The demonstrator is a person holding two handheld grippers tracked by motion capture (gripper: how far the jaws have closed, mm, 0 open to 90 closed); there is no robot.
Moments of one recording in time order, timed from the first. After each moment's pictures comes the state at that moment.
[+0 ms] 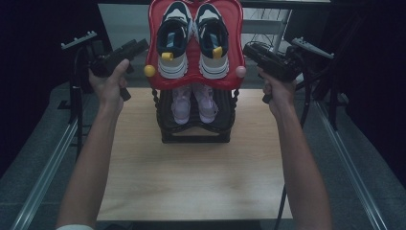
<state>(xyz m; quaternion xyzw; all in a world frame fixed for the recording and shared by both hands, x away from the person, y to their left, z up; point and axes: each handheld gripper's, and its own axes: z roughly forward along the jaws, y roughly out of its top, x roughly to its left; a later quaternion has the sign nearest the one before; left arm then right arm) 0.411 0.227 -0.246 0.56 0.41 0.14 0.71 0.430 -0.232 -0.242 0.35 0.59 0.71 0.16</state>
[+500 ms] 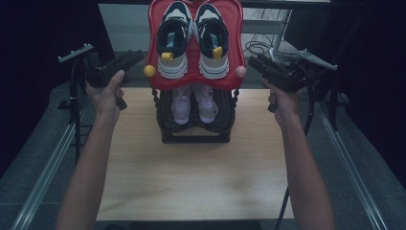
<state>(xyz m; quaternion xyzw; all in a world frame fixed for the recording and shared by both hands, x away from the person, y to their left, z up) 0.400 0.238 -0.269 0.56 0.42 0.15 0.70 0.421 -0.249 -0.264 0.35 0.60 0.70 0.17</state>
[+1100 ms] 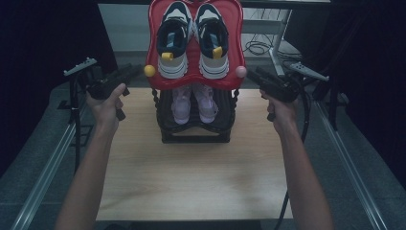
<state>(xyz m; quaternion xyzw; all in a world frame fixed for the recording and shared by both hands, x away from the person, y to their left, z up) 0.395 0.244 -0.301 0.57 0.43 0.16 0.68 0.426 -0.254 -0.303 0.37 0.61 0.67 0.17</state>
